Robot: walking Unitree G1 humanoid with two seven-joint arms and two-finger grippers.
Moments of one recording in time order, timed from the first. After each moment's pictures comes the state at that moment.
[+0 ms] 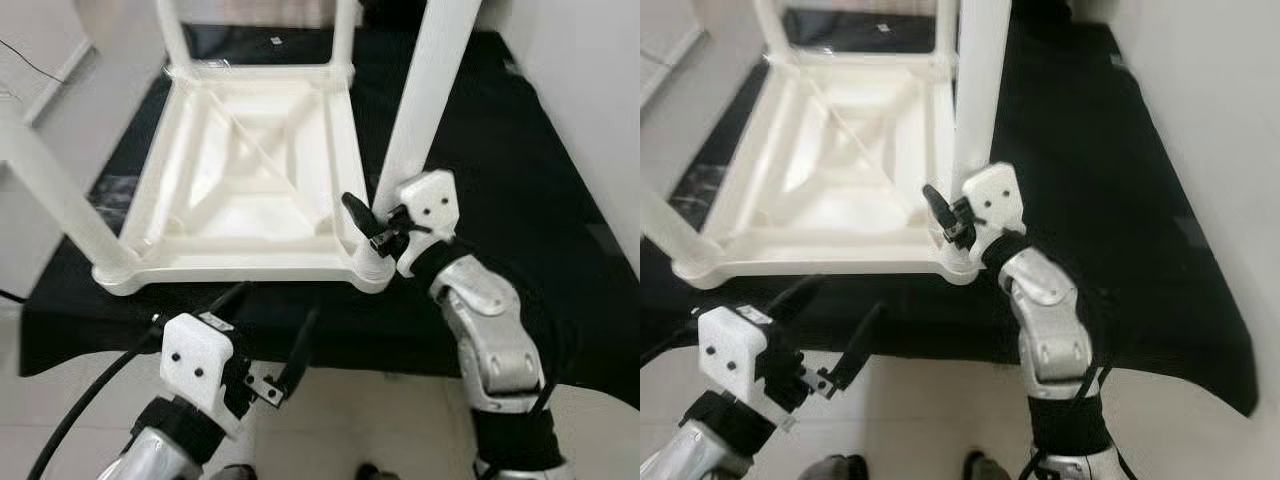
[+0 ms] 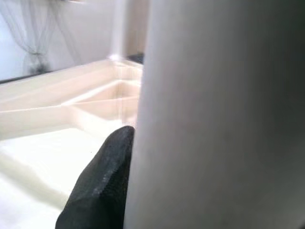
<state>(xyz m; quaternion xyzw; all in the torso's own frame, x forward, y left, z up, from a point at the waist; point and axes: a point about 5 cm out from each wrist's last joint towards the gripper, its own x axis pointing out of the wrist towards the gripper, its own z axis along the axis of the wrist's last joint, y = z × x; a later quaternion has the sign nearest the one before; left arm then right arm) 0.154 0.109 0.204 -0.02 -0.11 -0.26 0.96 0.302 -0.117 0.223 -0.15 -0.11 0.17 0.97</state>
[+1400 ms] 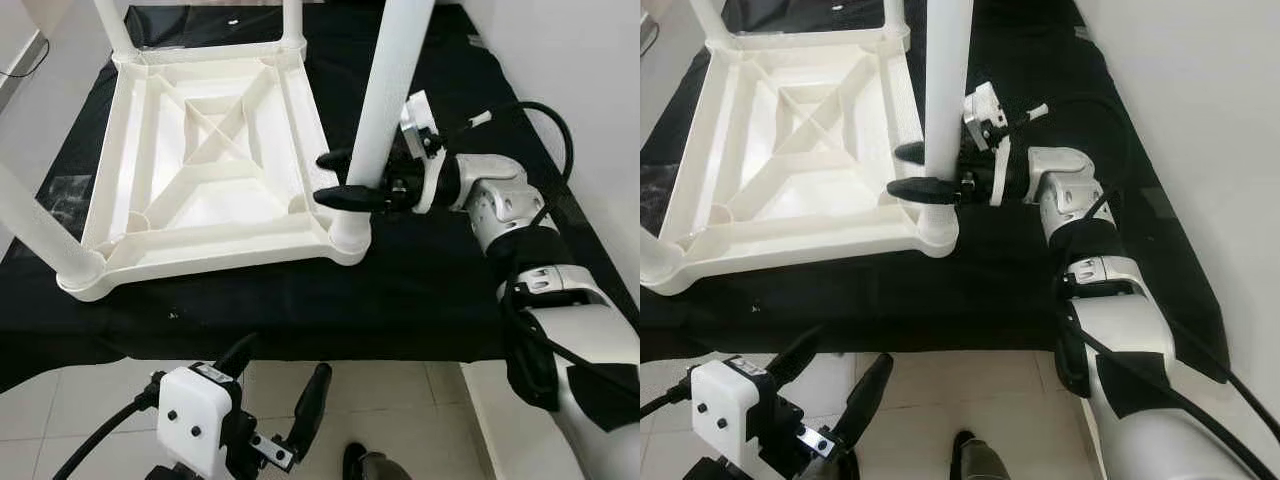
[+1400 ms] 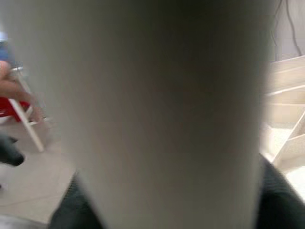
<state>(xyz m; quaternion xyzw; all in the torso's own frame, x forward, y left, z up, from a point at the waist) 0.122 0.102 0.197 -0.08 -0.06 -0.25 0.96 0.375 -0.129 0.288 -0.07 -0.06 0.68 0.73</state>
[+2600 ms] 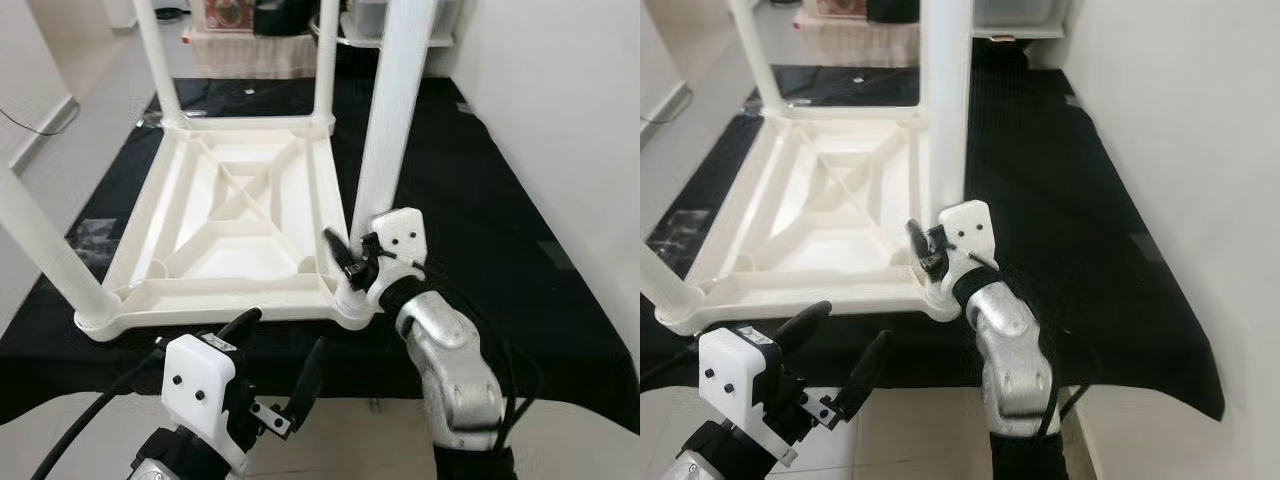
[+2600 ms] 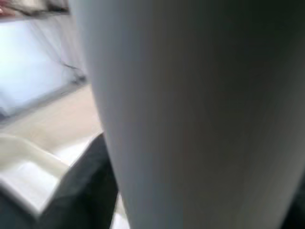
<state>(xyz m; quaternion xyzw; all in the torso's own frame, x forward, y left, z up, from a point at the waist) 0.144 0.104 0.207 -0.05 -0.08 -0.26 0.96 0.302 -0.092 0.220 0.00 -0.07 0.33 0.94</state>
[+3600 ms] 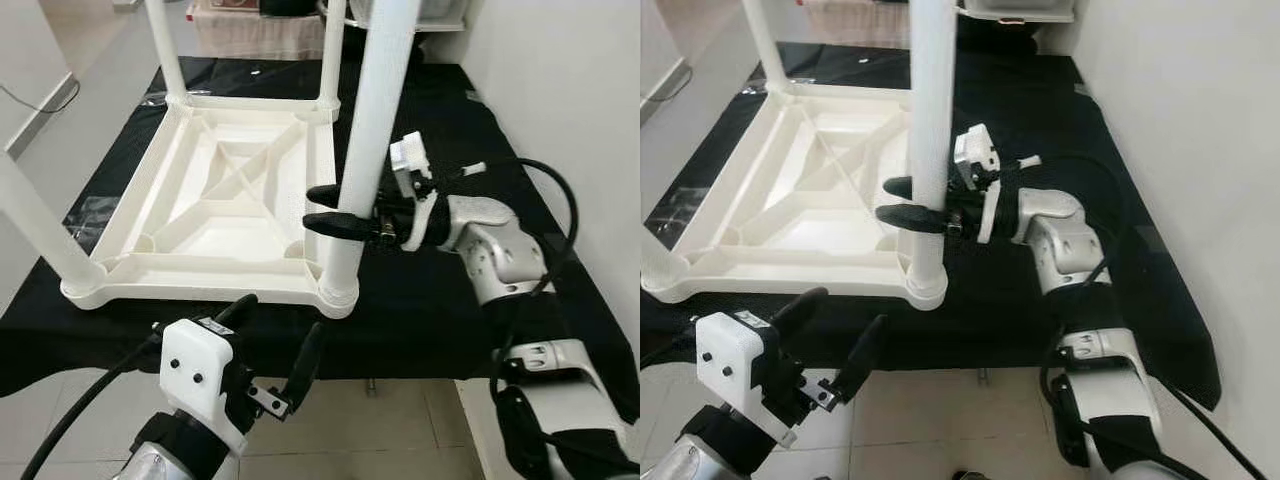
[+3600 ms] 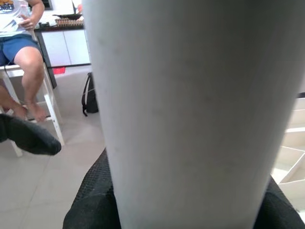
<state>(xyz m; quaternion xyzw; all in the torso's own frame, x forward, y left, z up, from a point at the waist) 0.151 0.107 0.212 -0.05 -0.09 -0.25 0.96 0.346 -0.118 0.266 -0.05 -0.08 0.65 0.75</state>
